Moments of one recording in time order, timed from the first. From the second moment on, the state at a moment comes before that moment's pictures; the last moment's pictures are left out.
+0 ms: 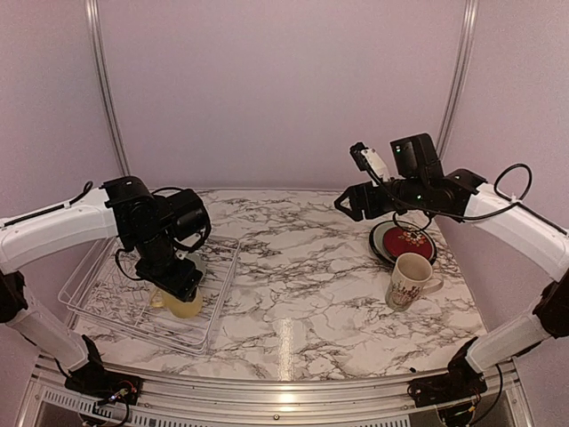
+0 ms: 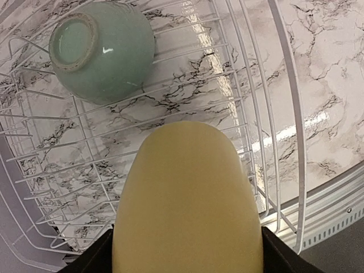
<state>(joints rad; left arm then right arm) -0.91 1.47 1.32 -1.33 -0.14 -0.46 0.60 1.36 1.30 -0.53 -0.11 0.11</state>
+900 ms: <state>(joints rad) -0.68 1.36 1.54 -0.89 0.08 -0.49 0.61 1.51 1.32 -0.06 -0.58 0.48</state>
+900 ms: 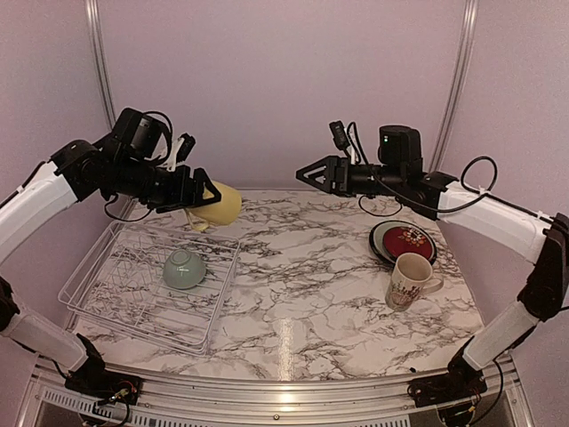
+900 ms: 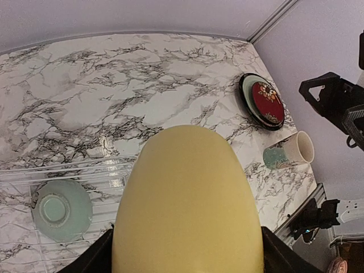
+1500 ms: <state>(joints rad) -0.63 1.31 1.18 -0.26 0.42 -0.80 0.65 1.71 1.21 0.62 -0.84 1.02</state>
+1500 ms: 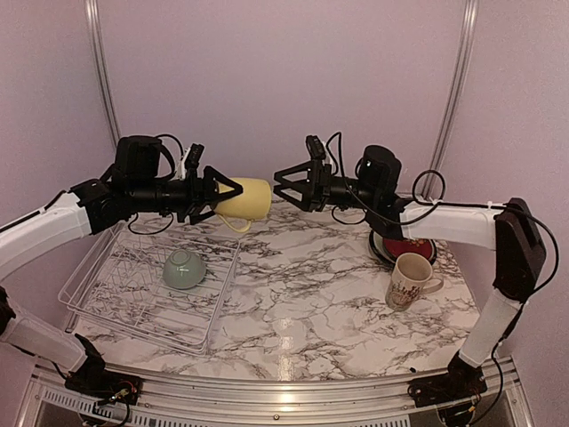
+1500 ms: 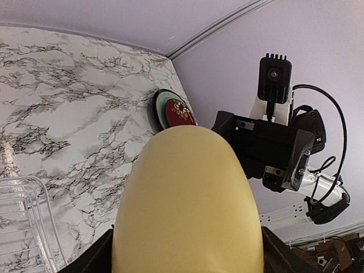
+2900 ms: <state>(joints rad) -0.58 1.22 1.05 -0.18 0.31 -0.74 0.74 1.33 1.07 -0.29 -0.49 0.59</state>
